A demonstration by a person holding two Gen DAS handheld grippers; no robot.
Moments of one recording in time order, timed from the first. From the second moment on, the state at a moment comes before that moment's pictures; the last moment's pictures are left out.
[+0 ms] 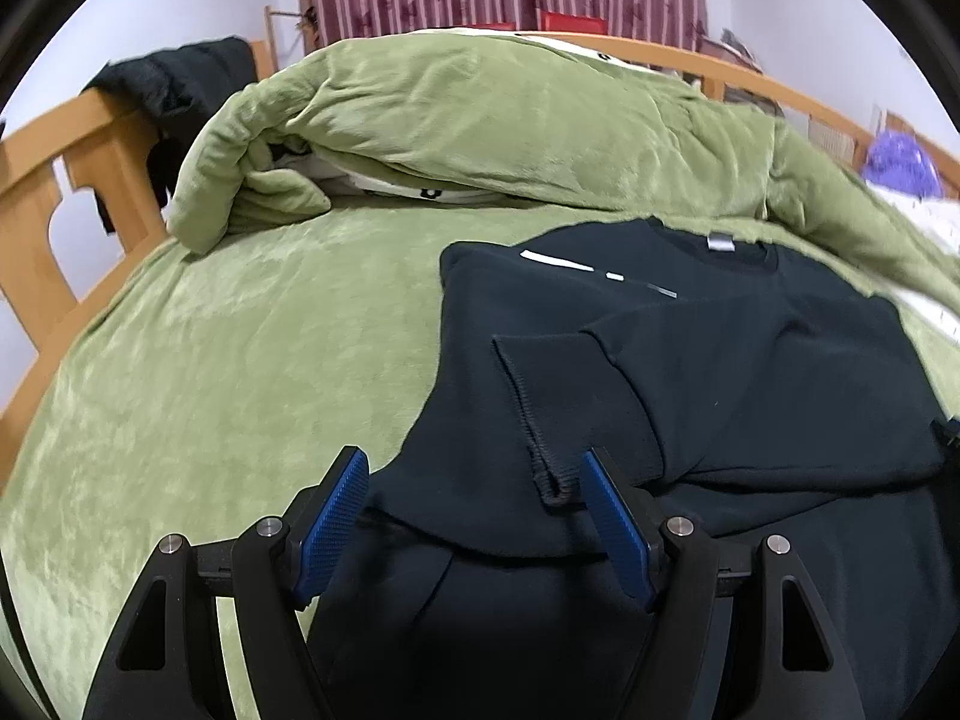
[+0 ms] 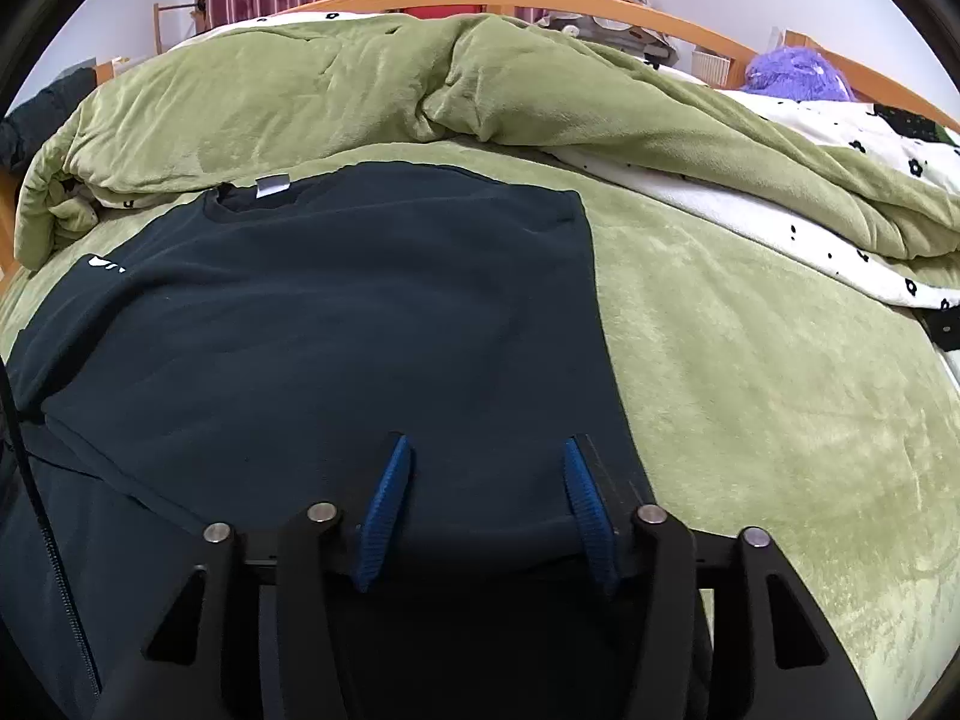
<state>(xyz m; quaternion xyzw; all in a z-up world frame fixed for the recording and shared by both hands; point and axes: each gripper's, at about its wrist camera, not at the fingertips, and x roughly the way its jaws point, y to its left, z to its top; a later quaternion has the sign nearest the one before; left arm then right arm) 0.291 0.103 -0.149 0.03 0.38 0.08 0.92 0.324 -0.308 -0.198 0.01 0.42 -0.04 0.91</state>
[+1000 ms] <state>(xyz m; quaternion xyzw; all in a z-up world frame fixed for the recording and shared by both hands) 0.304 0.099 -0.171 0.05 0.41 0.10 0.91 0.321 -0.316 -0.206 0.00 0.42 -0.06 0.90</state>
